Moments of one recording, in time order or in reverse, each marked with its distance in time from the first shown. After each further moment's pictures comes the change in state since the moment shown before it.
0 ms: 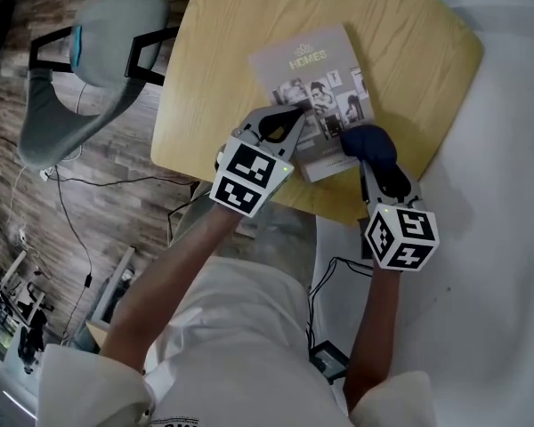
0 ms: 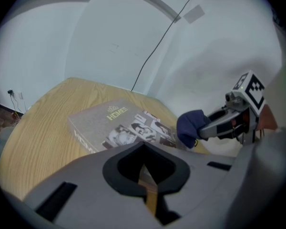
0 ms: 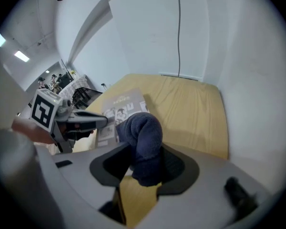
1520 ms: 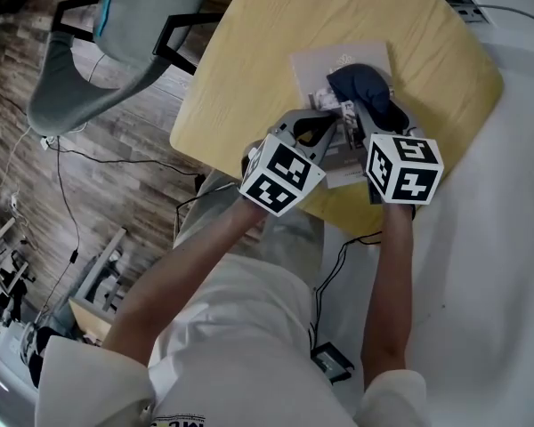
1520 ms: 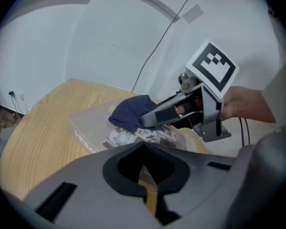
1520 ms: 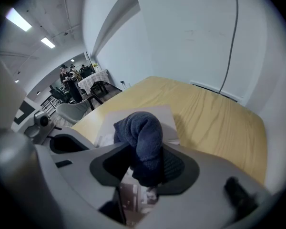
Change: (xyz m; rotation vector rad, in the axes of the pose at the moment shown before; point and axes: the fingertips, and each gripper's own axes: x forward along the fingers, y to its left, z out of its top) left arm -0.002 0.007 0.002 0.007 -0.006 0.006; right arm 0.101 0.061 0.102 -0.249 -0.023 0.148
